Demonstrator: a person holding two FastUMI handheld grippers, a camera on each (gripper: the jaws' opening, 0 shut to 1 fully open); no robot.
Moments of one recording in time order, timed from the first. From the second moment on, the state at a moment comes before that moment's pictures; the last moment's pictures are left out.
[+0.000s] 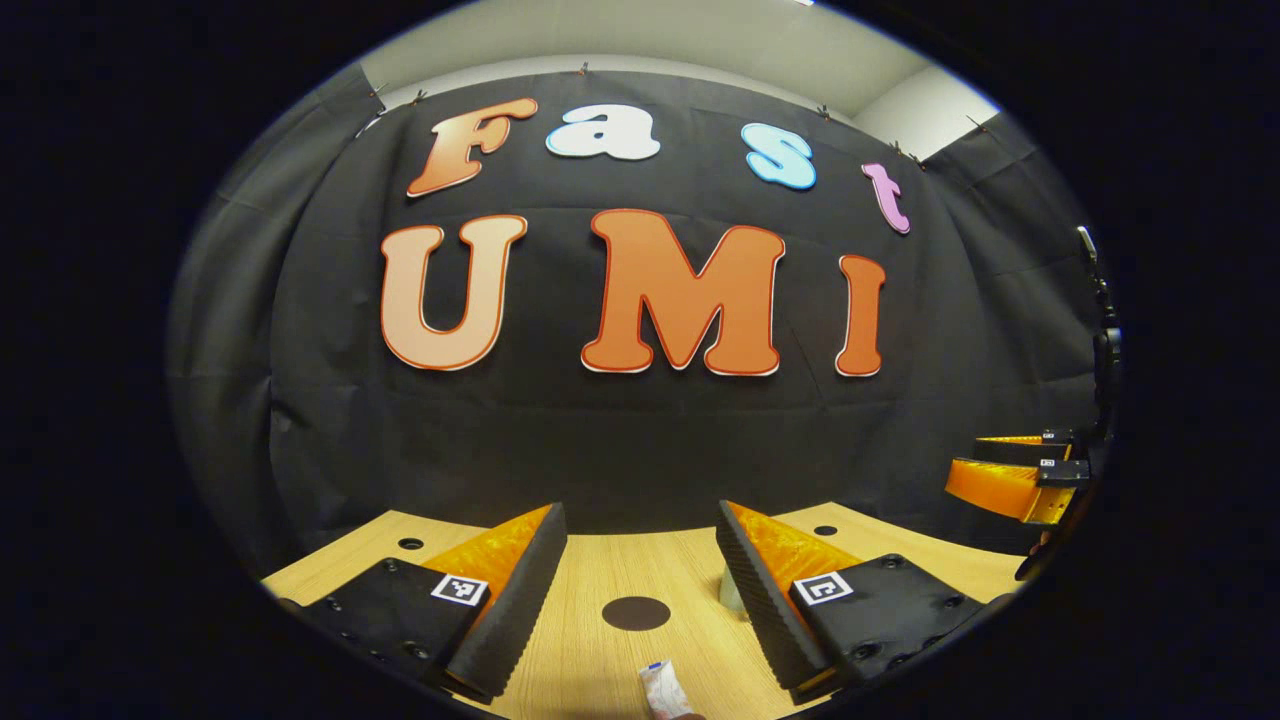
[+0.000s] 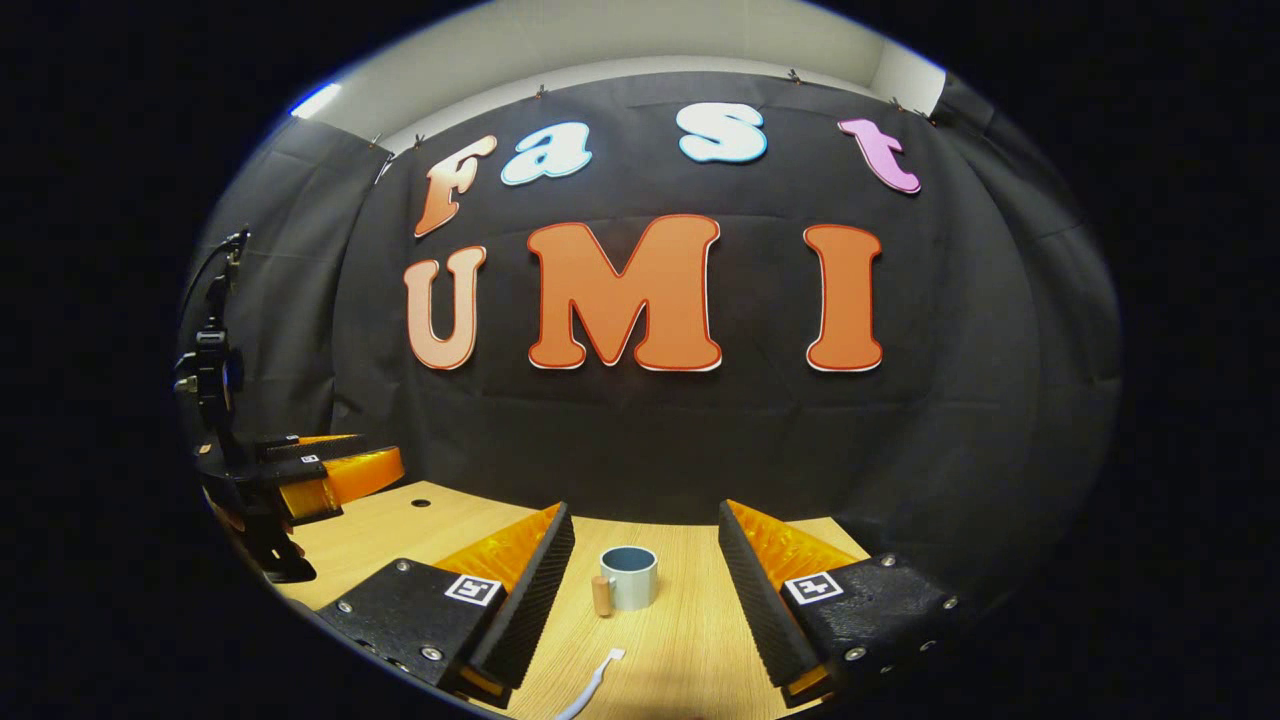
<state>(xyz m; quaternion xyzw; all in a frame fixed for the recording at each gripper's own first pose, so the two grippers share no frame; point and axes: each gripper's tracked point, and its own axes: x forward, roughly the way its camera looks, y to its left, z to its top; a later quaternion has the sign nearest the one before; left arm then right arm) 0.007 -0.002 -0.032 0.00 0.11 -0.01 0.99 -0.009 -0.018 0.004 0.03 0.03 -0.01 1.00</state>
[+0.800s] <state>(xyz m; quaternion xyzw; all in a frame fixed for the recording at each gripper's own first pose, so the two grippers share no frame) -0.010 -0.010 -0.143 0.03 0.45 -0.07 0.89 -0.008 0.017 -0.084 0.04 0.33 0.07 0.94</state>
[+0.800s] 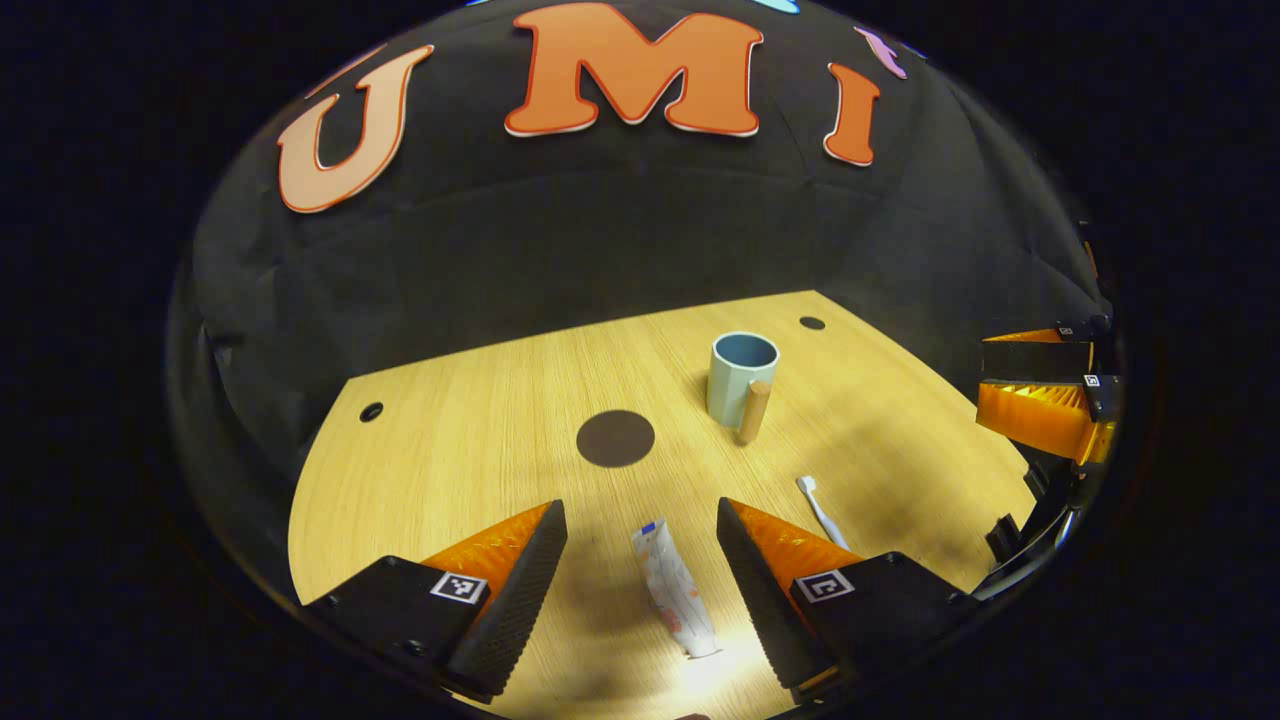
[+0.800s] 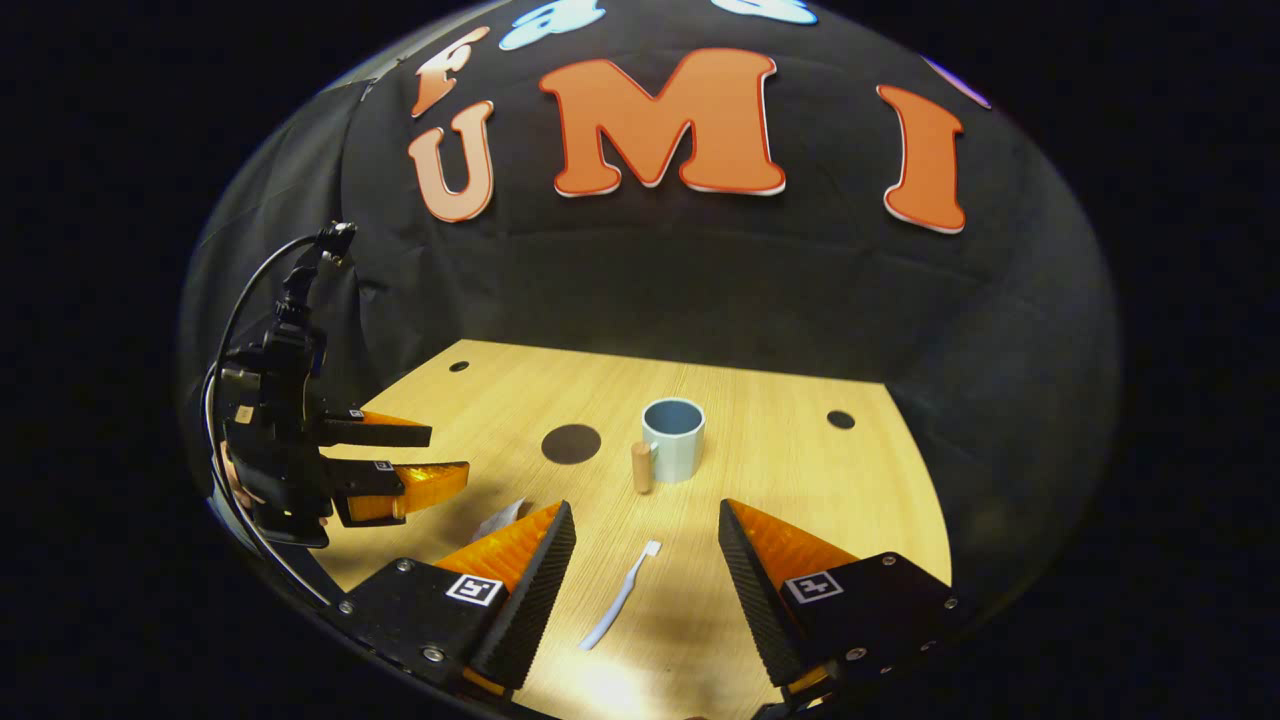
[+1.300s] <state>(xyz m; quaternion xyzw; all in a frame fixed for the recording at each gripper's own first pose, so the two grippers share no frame) -0.031 -0.015 -0.153 -0.01 0.60 -0.07 0.79 -0.008 0.041 -0.173 0.03 0.47 0.09 0.88</state>
